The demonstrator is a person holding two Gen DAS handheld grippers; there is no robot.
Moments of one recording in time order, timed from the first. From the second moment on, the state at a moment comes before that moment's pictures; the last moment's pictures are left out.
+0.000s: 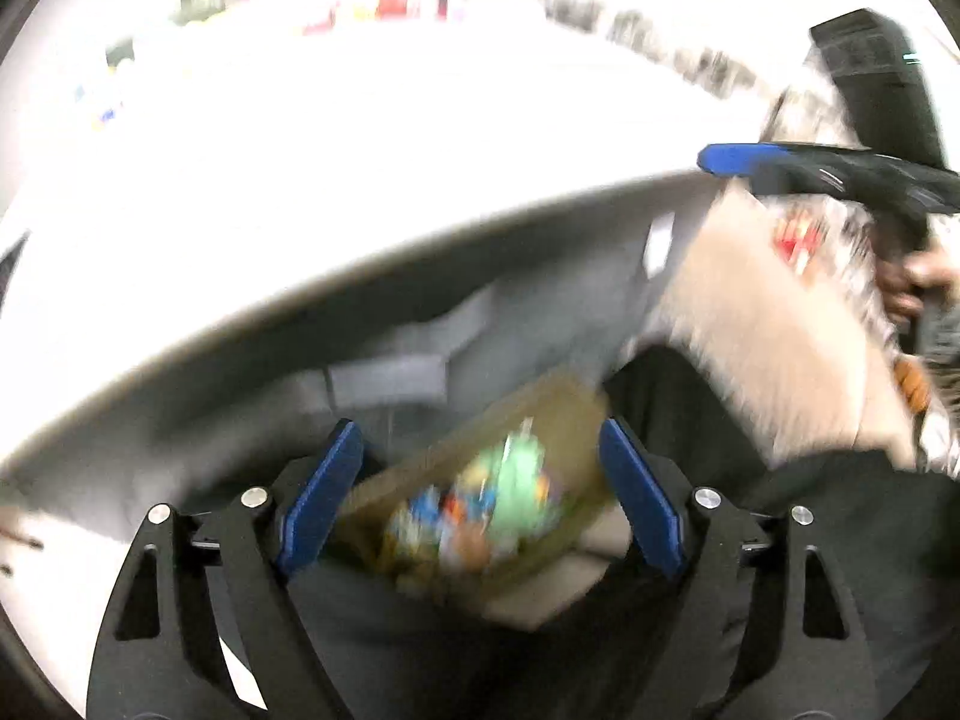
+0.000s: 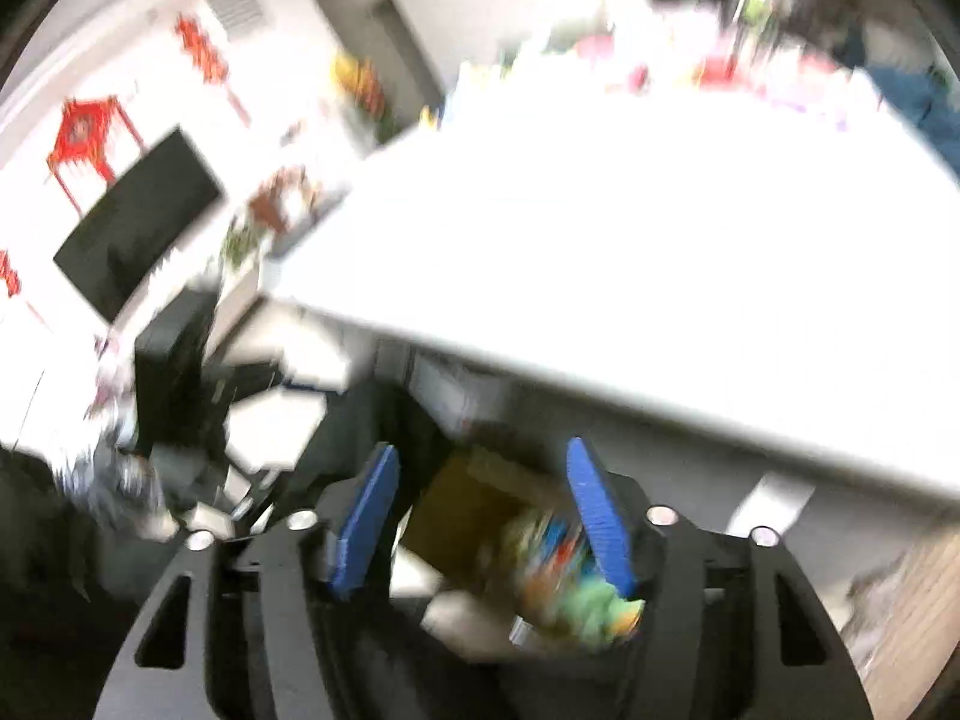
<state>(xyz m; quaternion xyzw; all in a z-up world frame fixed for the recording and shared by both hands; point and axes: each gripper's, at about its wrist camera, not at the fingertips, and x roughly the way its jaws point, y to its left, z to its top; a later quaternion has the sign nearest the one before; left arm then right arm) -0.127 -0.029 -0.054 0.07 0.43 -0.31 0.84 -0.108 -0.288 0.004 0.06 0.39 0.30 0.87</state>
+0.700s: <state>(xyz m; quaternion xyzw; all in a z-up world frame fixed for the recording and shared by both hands) 0.001 -0.068 0.011 -0.04 0.37 -0.28 0.88 0.285 -0.440 -0.017 0.18 0.46 0.08 0.87</state>
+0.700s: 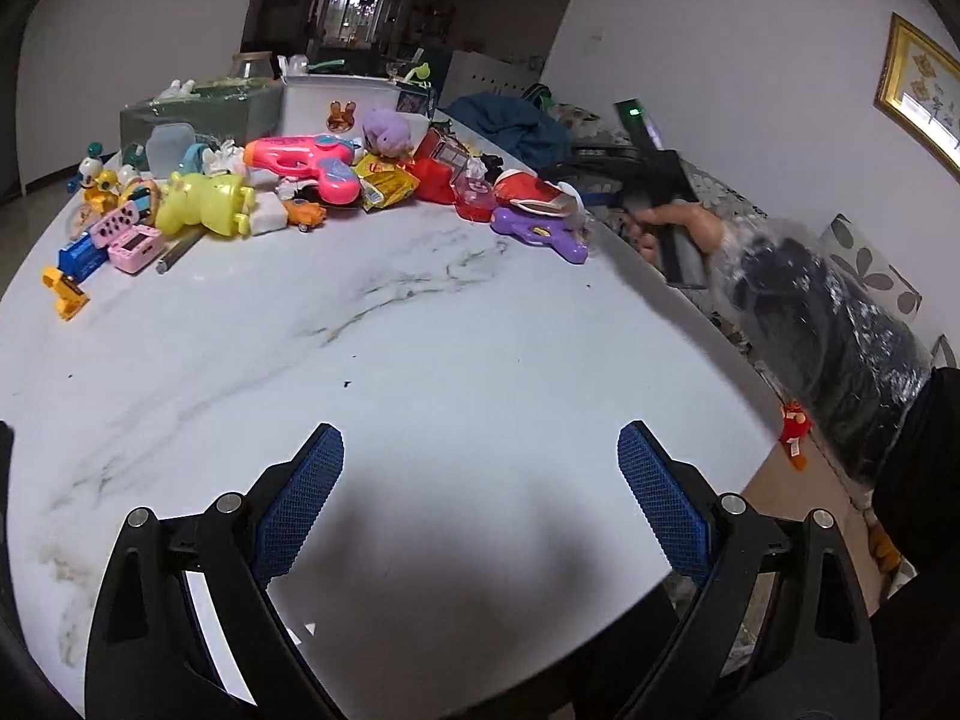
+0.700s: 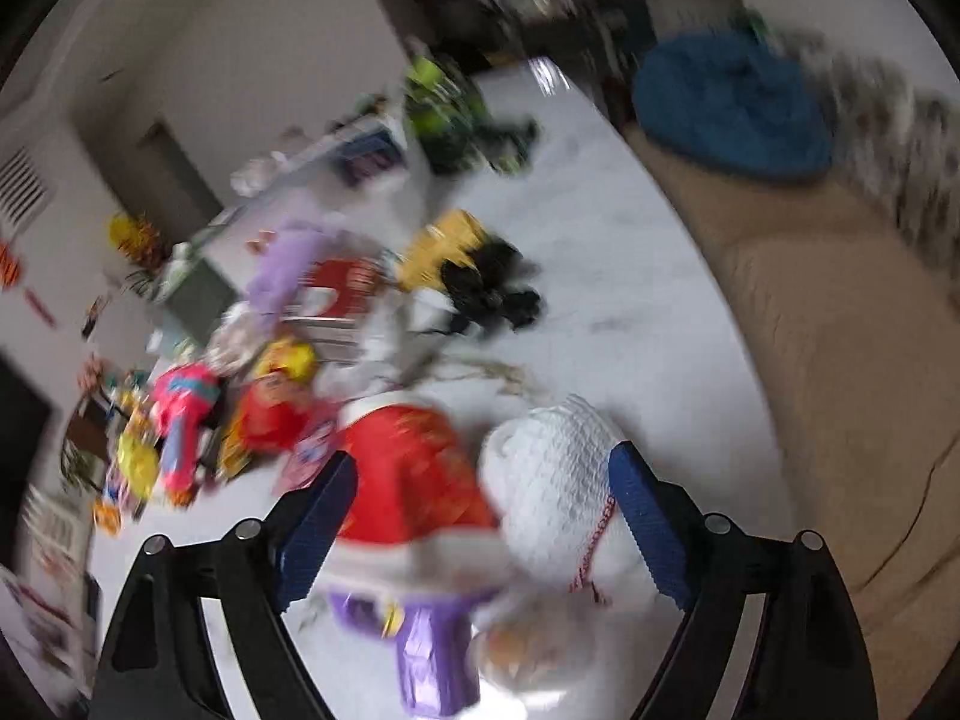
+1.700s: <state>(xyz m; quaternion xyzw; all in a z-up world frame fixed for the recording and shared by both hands) 0.220 -0.115 -0.025 0.02 0.43 -0.09 0.90 0.090 -0.340 0.053 0.18 0.36 0.31 0.86</state>
